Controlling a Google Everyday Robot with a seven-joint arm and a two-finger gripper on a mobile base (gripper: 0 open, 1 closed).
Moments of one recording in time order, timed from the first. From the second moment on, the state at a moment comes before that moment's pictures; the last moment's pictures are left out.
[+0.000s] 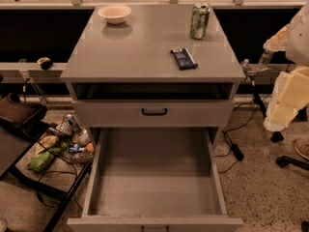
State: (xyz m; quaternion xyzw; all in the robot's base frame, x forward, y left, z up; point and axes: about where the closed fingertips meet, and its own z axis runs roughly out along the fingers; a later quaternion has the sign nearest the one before) arm 0.438 -0.215 0.982 -0.60 0.78 -0.04 0.17
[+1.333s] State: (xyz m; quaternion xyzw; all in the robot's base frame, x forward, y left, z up) arm 0.592 -0.193 0.985 -0.51 0.81 -0.04 0.28
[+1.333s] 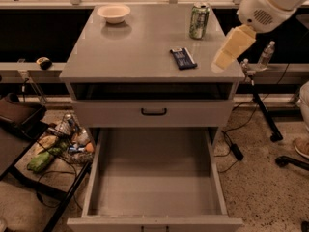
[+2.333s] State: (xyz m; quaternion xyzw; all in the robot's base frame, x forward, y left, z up) arm 0.669 -0.166 0.965 -0.37 0.91 -0.08 0.18
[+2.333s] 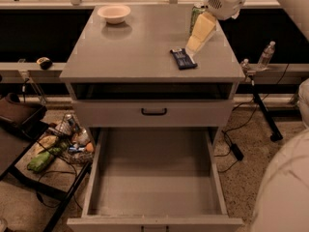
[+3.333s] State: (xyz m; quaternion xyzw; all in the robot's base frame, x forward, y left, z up) arm 0.734 -0.144 0.950 -0.26 0.94 -0.09 0.18
